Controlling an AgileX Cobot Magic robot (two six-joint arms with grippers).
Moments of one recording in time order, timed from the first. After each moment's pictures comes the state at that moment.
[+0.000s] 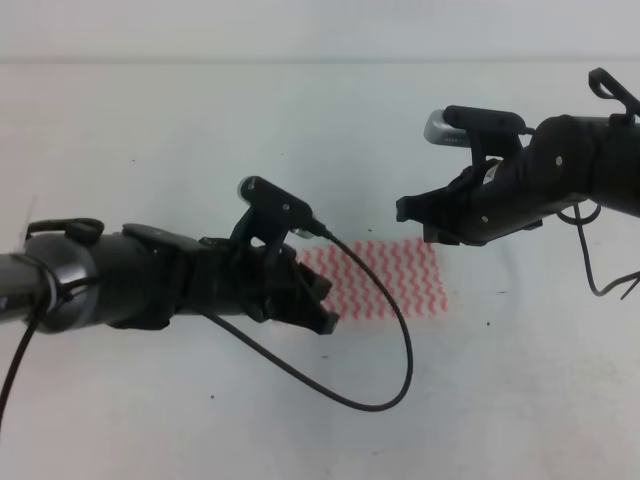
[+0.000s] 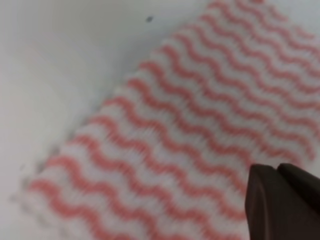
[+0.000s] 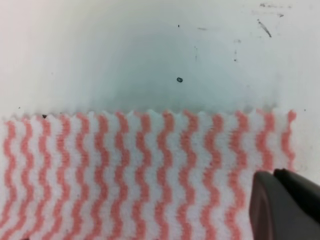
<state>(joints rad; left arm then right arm) -0.51 1.83 -1.00 -1.54 0.31 1.71 0.41 1.87 -1.32 0.28 0.51 0.13</state>
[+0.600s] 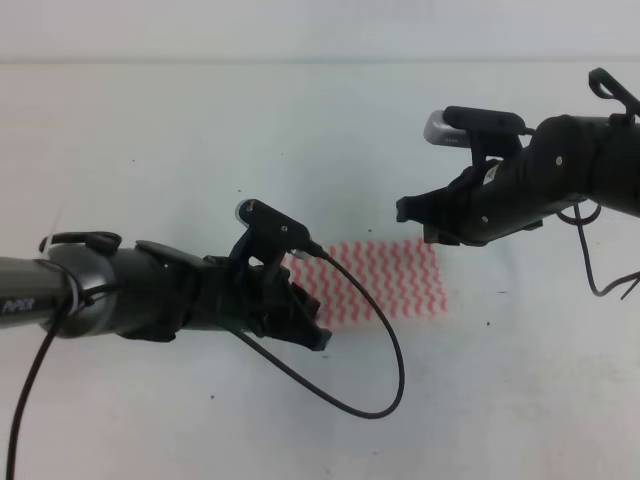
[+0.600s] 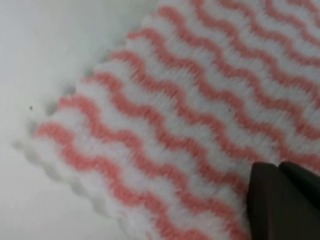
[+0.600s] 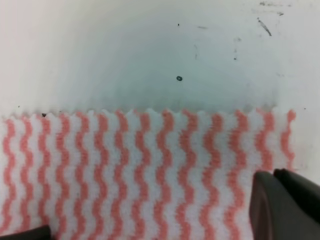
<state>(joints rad) -0.51 1.88 -0.97 -1.54 0.26 1.71 0.41 1.87 -1.32 0.28 0.51 0.13</state>
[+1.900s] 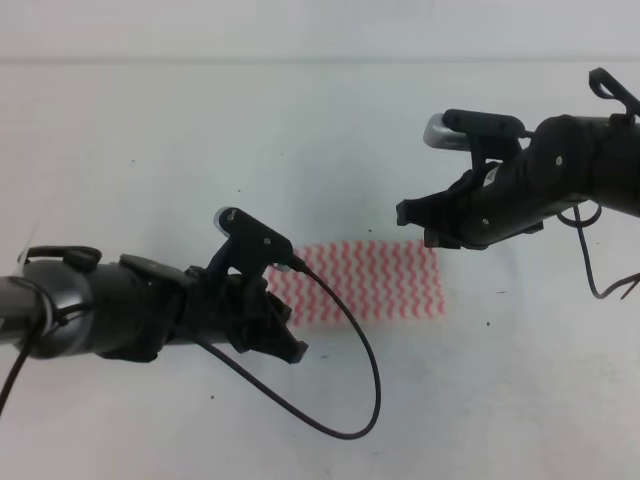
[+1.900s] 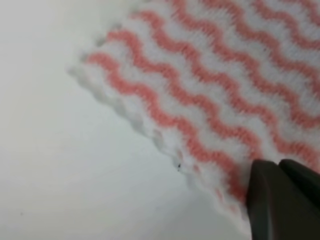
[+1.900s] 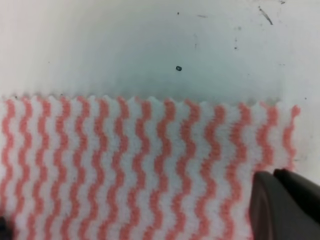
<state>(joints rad) -0.51 1.81 -0.88 -1.50 0.13 1.71 0.41 1.87 -1.32 0.28 0.53 0.13</state>
